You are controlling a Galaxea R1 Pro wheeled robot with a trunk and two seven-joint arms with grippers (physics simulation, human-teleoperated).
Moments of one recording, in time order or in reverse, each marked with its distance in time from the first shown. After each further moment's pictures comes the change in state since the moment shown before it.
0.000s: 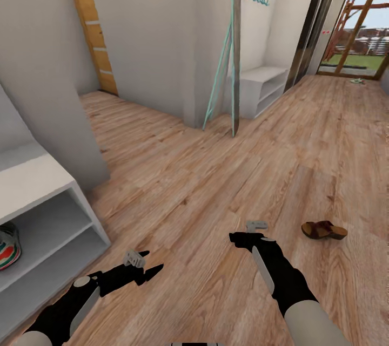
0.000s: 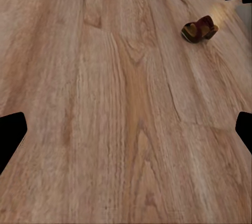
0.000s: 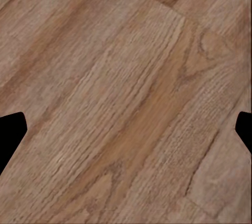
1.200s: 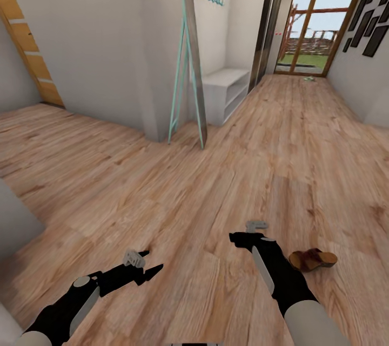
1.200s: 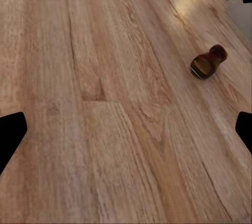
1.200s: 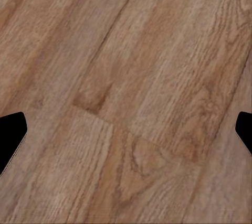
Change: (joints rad) left arm 0.000 0.001 0.000 0.000 0.000 0.000 0.001; right arm 0.000 0.000 0.001 0.000 0.001 0.000 0.000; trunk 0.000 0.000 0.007
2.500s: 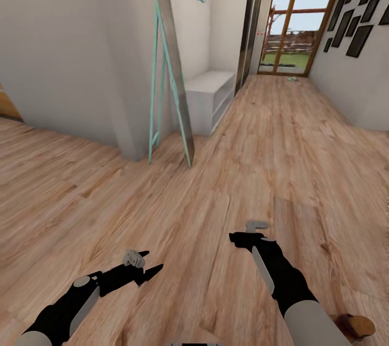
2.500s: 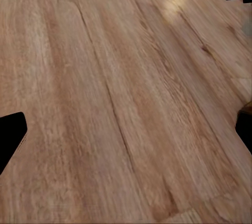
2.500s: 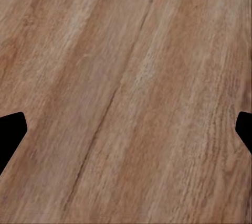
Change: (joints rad) left arm 0.000 0.000 0.000 0.000 0.000 0.000 0.000; right arm 0.000 0.000 0.001 0.000 0.000 0.000 0.000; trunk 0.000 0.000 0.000
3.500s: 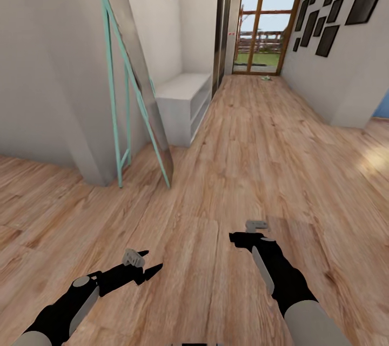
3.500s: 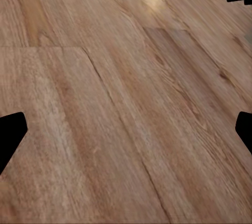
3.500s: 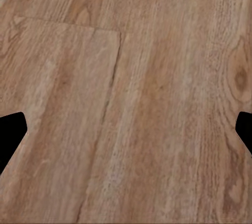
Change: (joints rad) left arm 0.000 0.000 0.006 -0.001 0.000 0.000 0.000; right arm 0.000 0.000 0.000 0.001 0.000 0.000 0.000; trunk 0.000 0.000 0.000
